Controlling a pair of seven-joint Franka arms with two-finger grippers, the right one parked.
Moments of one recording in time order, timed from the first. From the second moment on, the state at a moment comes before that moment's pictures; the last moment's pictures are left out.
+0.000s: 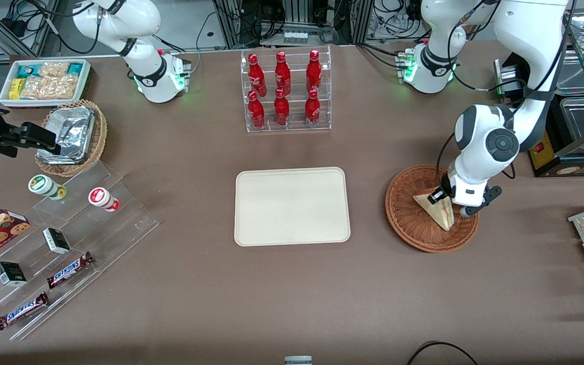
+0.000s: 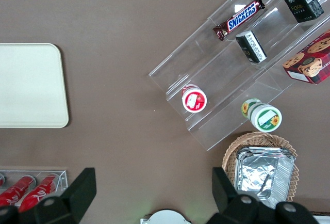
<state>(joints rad) -0.02 0.21 -0.13 -2.29 0.02 2.49 -0.76</state>
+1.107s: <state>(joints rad) -0.33 0.27 -0.17 -1.65 0.02 1.94 -0.76</state>
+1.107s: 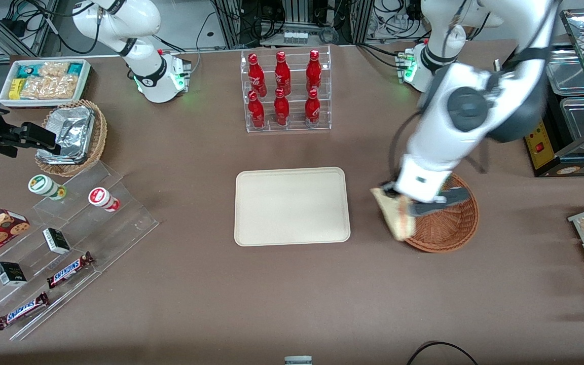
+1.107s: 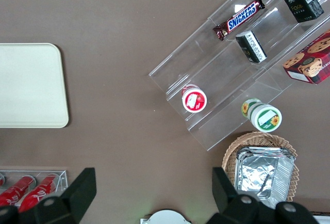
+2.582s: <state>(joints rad) -0.67 0.78 -0.17 -1.36 0.02 2.12 -0.84</state>
